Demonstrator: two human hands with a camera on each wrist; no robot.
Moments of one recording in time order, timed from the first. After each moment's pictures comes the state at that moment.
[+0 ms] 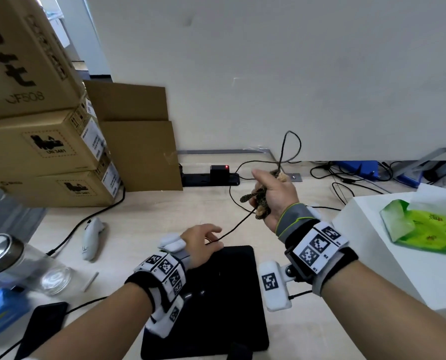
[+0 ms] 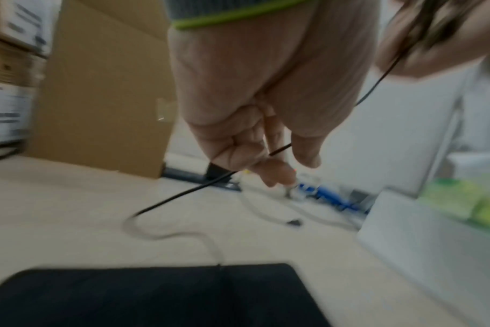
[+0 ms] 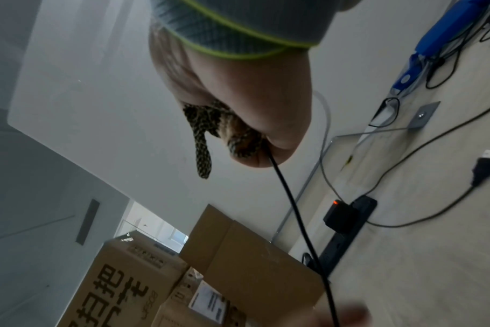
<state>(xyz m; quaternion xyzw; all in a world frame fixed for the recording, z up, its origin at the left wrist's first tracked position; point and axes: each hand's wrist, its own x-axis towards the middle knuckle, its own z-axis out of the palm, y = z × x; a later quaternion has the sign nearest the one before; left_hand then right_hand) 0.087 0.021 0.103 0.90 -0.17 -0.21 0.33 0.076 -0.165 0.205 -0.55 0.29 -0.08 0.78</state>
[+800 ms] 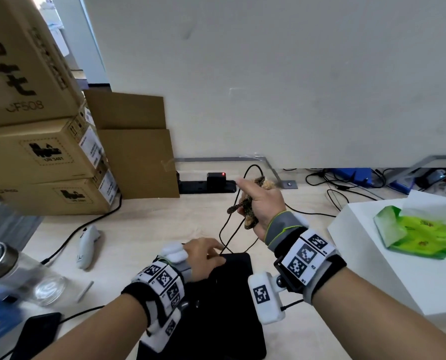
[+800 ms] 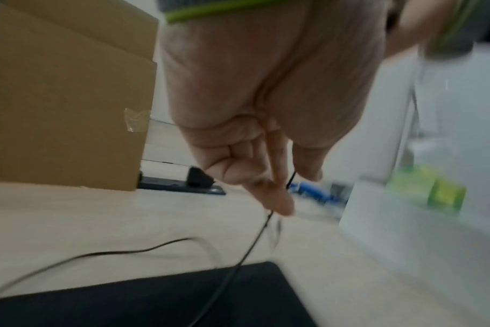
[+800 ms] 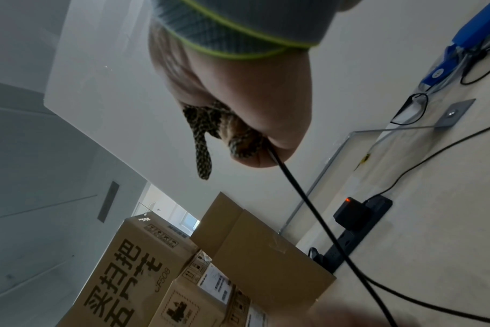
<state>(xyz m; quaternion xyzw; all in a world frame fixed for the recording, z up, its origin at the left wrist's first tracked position) 0.075 0.019 0.119 0.91 -0.23 -0.25 0.25 0.072 -0.146 0.209 -0.59 0.25 -0.08 0.76</state>
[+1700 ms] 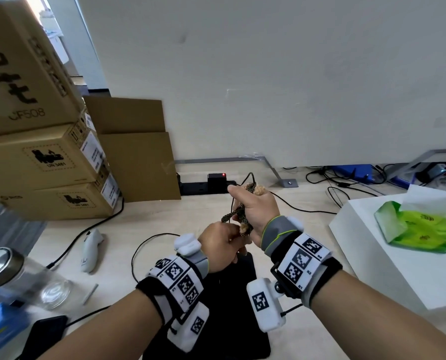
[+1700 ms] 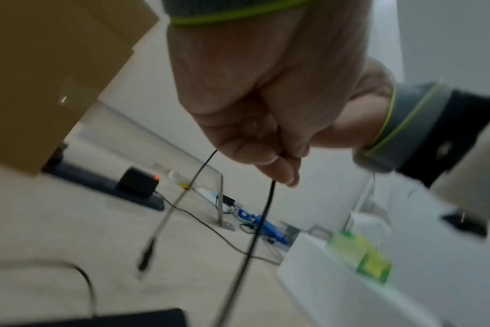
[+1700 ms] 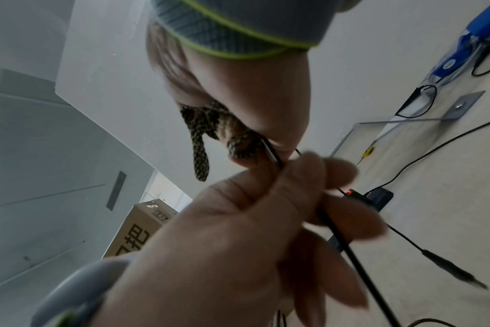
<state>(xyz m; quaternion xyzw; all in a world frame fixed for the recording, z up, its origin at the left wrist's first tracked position) 0.059 -0.027 0.164 0.87 -0.25 -0.16 0.39 0.062 -0.133 0.205 -0.60 0.23 -0.07 0.76</state>
